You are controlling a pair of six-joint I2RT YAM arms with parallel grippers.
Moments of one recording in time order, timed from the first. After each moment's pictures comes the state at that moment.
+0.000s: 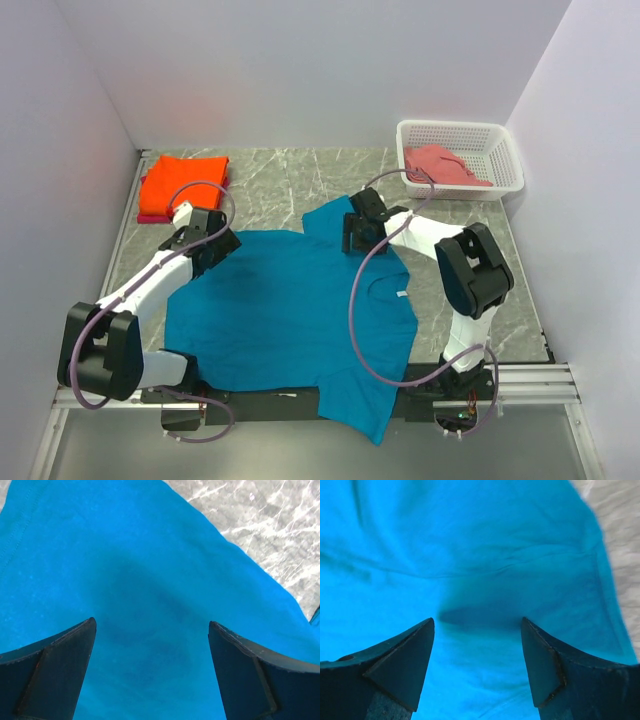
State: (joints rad) left arm -0.24 1.30 0.78 -0.40 -0.36 -0.85; right arm 0.50 1.85 1.17 -0.40 0.10 0.52
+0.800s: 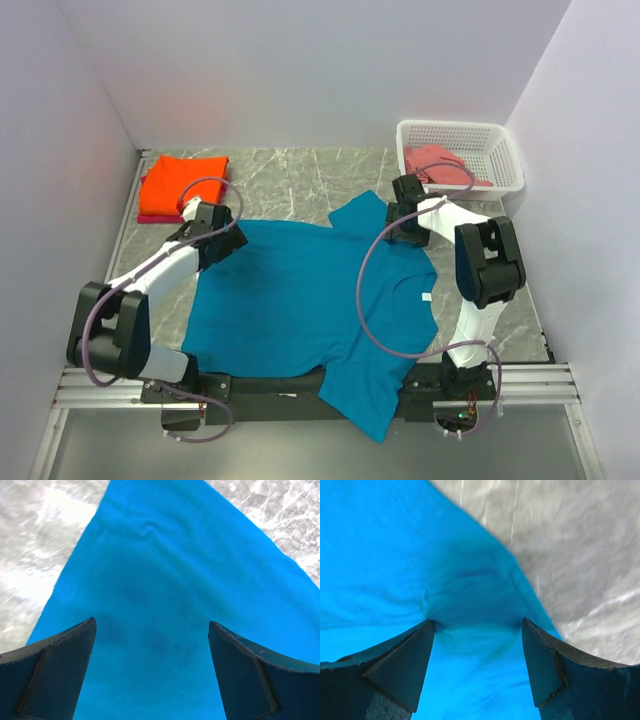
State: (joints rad) left arm -0.24 1.39 0.80 -0.32 -0.29 -0.78; right arm 0.23 1.87 1.21 -0.52 0.21 0.41
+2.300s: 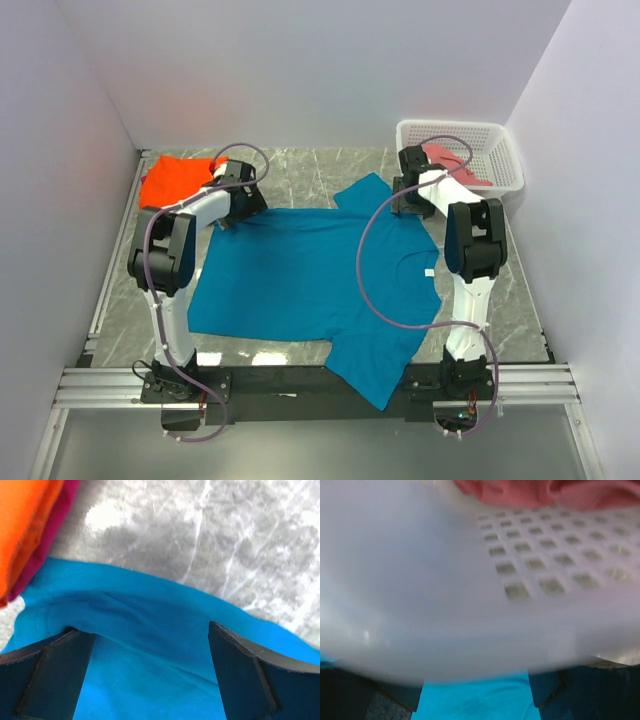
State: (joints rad) left arm -0.24 2.02 1.40 -0.37 -0.26 -0.69; right arm 0.14 2.14 1.65 -0.66 0.27 0.25
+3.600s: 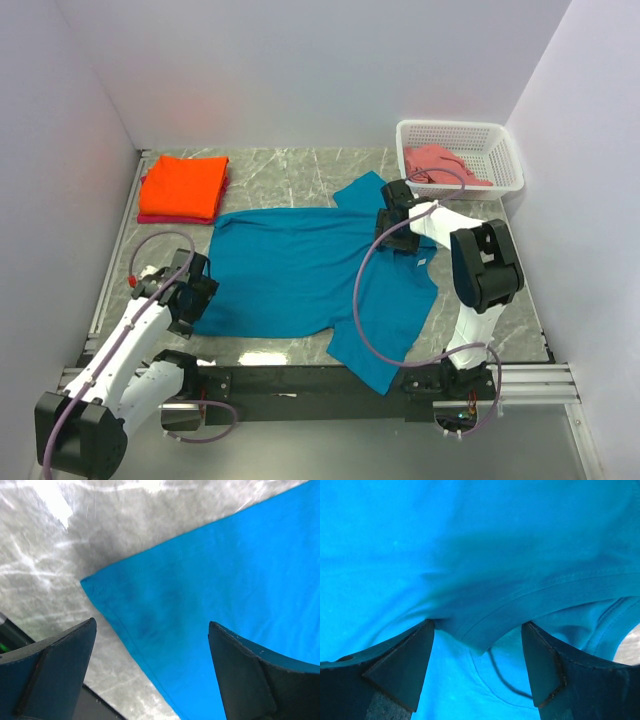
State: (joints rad) left arm -0.23 0.88 0.60 -0.98 -0.34 -1.36; right arm 0.30 1.85 1.19 -0.55 0.17 0.49
